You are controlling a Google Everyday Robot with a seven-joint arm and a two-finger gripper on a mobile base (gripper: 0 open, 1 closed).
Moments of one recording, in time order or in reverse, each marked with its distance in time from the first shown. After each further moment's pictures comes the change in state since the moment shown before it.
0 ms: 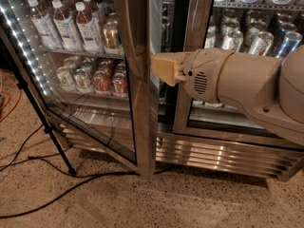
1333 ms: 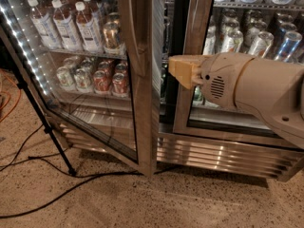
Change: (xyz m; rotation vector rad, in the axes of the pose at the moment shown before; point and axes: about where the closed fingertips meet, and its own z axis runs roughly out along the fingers) arm 0.005 -0.025 -0.029 0.108 -0.001 0.001
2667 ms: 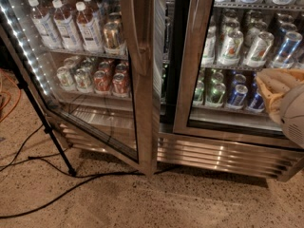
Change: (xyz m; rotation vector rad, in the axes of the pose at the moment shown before) arm 0.017 -0.077 -0.143 0.551 0.123 -0.452
